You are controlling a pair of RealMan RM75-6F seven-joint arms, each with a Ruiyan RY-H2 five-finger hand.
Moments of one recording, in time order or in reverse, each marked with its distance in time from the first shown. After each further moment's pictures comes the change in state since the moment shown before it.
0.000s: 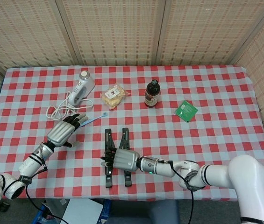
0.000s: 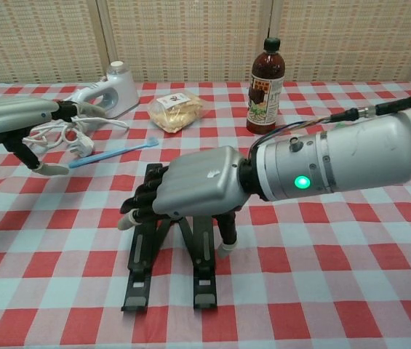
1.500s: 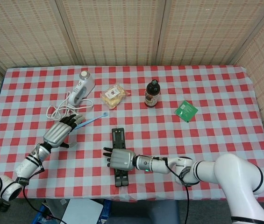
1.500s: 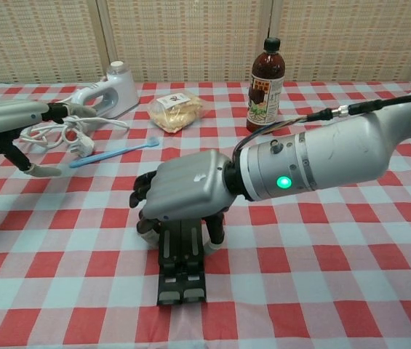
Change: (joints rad) left arm 0.029 0.003 -0.012 0.011 0.014 0.003 -0.032; right arm 0.087 -0.046 -0.079 0.099 -0.015 0.071 0.089
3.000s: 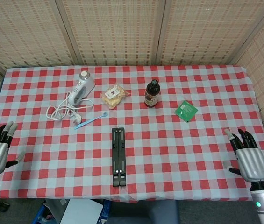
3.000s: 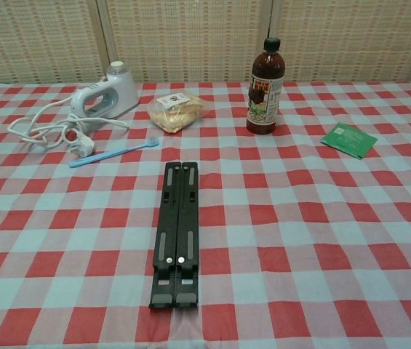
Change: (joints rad) left arm 0.455 0.246 -0.012 -0.387 -0.177 0.498 0.333; right arm -1.024 0.535 -0.084 -0.480 0.372 0.955 -0.176
